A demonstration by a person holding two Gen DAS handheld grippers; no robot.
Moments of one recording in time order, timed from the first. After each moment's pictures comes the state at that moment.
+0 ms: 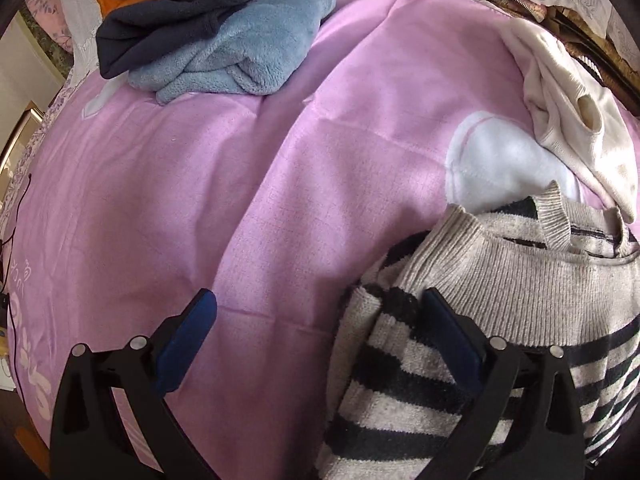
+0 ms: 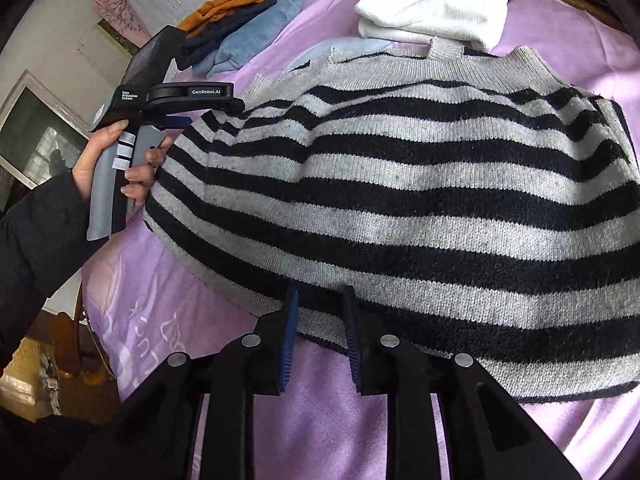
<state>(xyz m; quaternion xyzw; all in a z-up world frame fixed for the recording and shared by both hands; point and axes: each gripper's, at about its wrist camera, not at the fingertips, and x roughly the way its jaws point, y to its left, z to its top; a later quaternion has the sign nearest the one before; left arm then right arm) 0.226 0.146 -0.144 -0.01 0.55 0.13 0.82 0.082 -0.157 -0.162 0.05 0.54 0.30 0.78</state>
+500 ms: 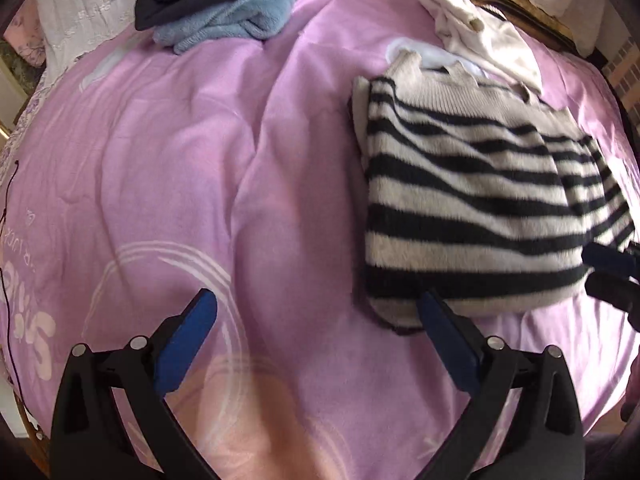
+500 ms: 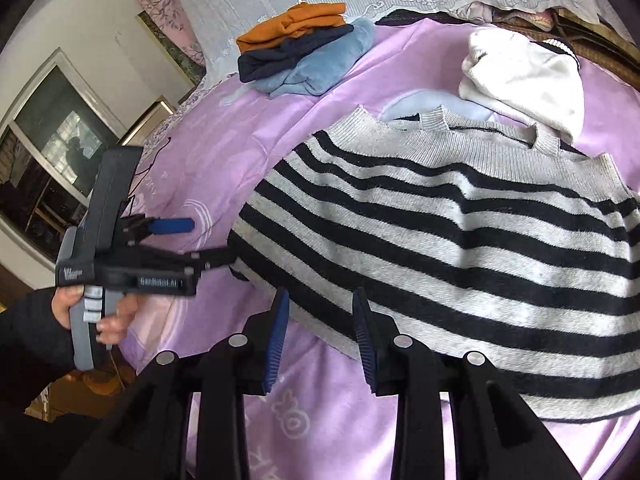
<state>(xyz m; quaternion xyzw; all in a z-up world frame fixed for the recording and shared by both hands) 0.066 0.171 -0.144 0.01 0.57 0.00 0.82 0.069 -0.063 -0.115 0.04 0.49 0.32 0.81</state>
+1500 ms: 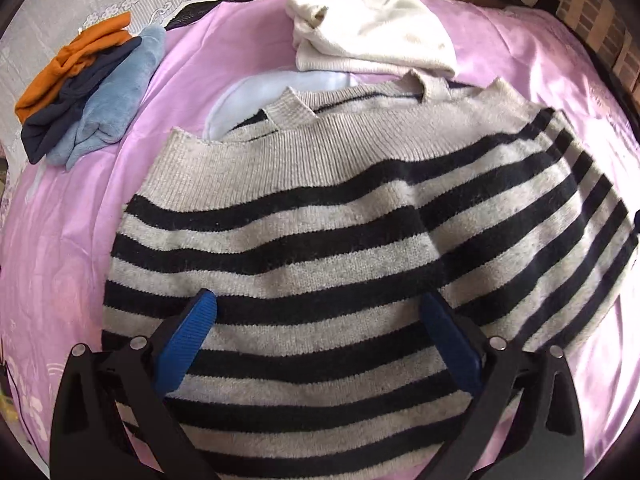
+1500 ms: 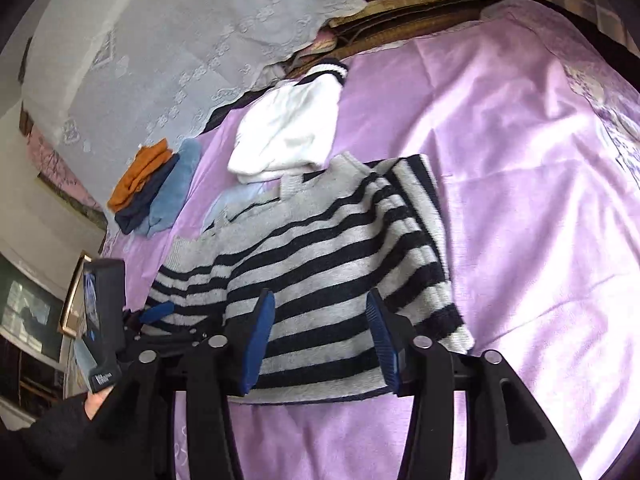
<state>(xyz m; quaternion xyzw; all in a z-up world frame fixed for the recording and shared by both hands) 0.139 -0.002 -0.156 0.11 0.53 -0.04 0.84 0.082 -0.273 -0.111 0.24 0.43 0.10 0.86</state>
